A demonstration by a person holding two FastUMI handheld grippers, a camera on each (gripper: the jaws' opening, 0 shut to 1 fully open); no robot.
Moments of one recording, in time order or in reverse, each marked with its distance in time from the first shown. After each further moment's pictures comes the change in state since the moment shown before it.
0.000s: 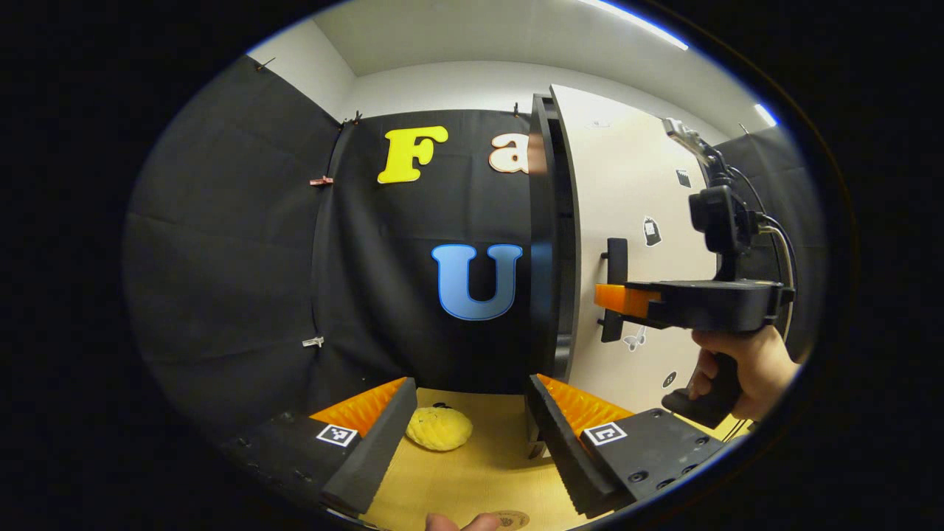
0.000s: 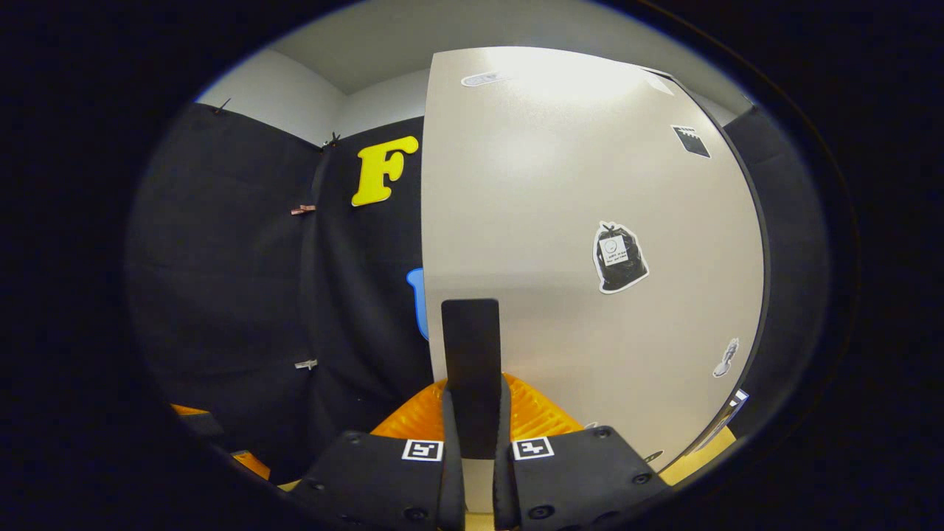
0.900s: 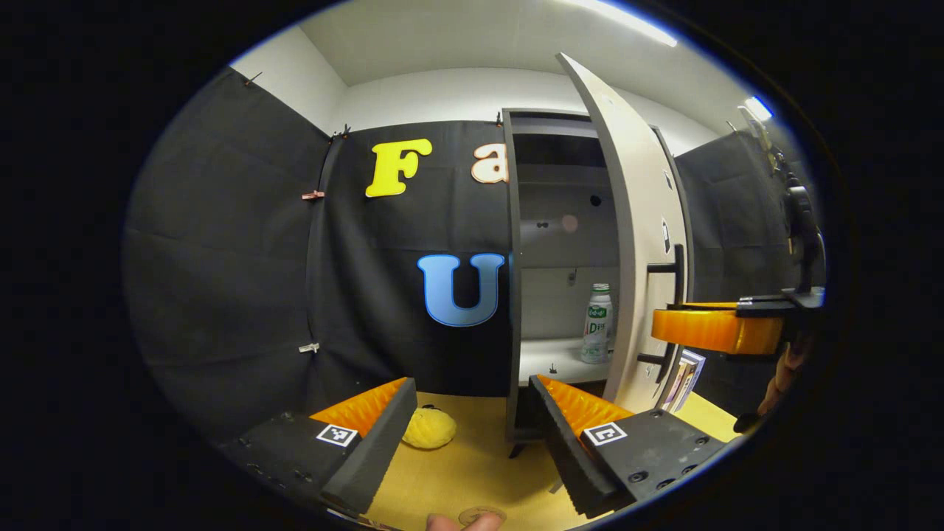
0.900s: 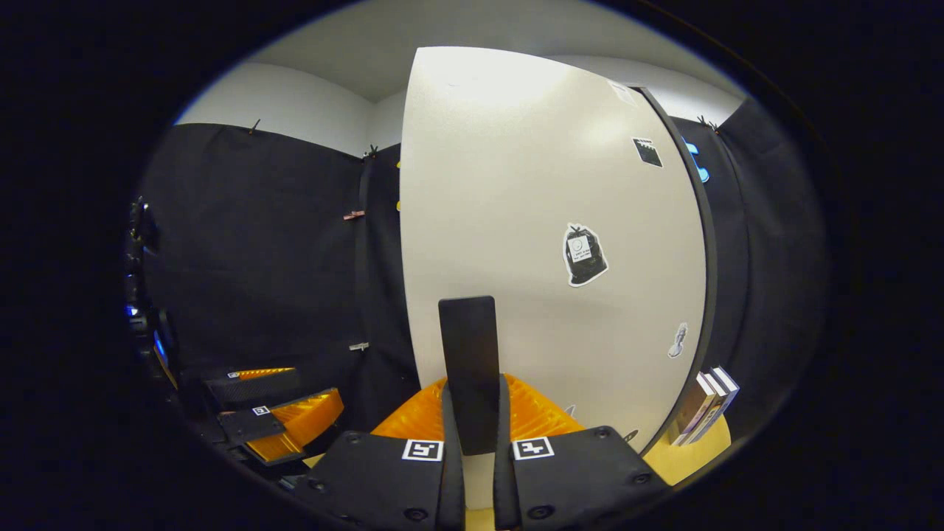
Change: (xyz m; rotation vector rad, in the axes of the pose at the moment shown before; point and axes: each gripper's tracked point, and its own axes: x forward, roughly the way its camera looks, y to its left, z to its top) left arm -0.040 -0.057 0.016 0.029 -0.025 -0.015; right arm -0.085 -0.019 0.009 0.023 0.035 0.169
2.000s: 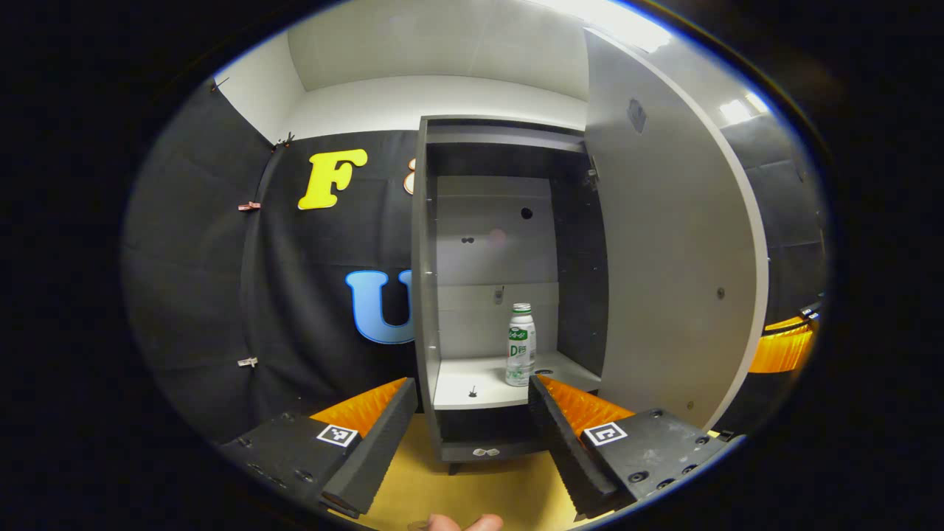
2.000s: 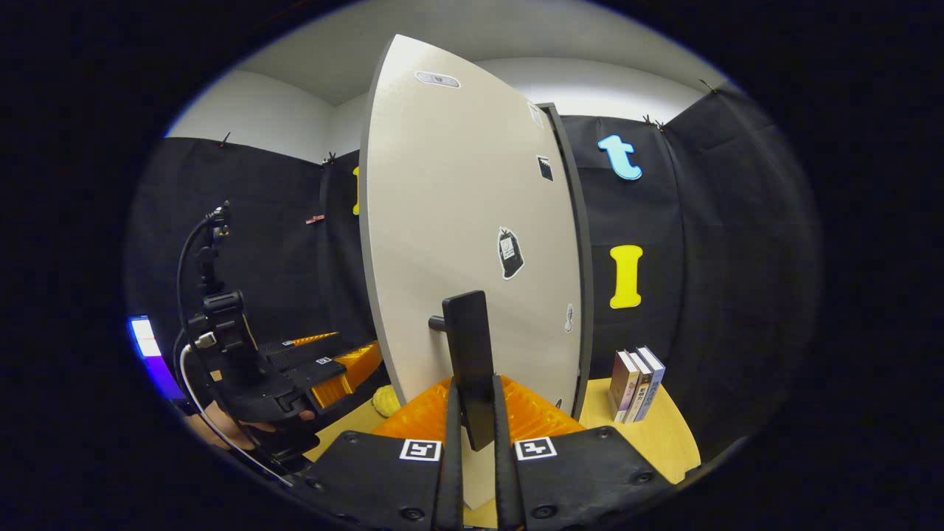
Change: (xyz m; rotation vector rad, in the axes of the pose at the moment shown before) left arm 0.032 -0.121 0.024 -0.005 -0.056 -0.223; right arm -0.112 -0.075 0.011 0.045 0.024 -0.199
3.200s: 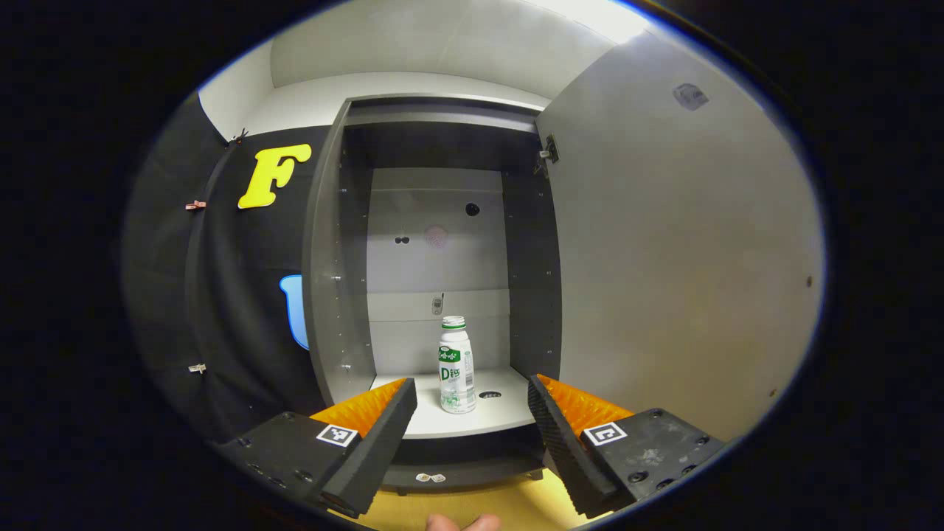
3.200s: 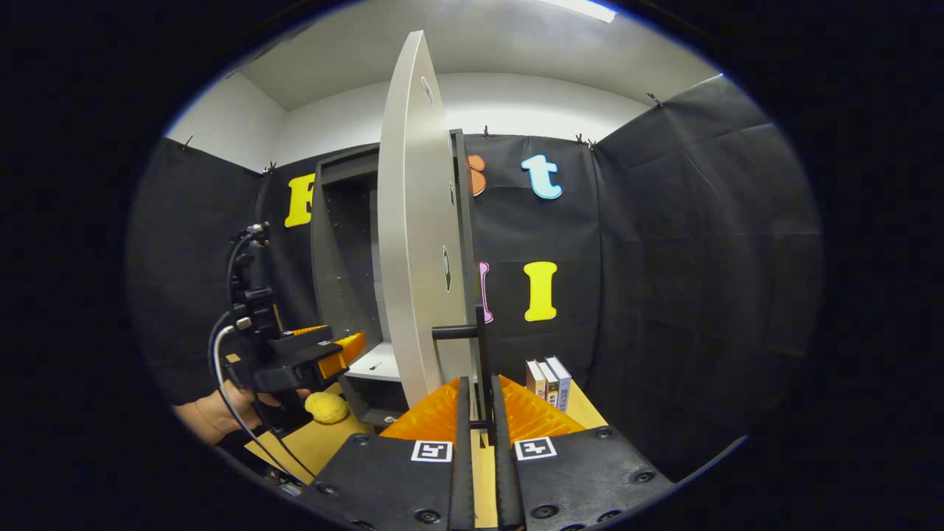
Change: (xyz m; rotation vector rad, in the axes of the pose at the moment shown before) left arm 0.105 -0.093 0.003 0.023 -0.017 -0.124; right arm -0.038 -0.088 0.024 -0.020 -0.080 -0.243
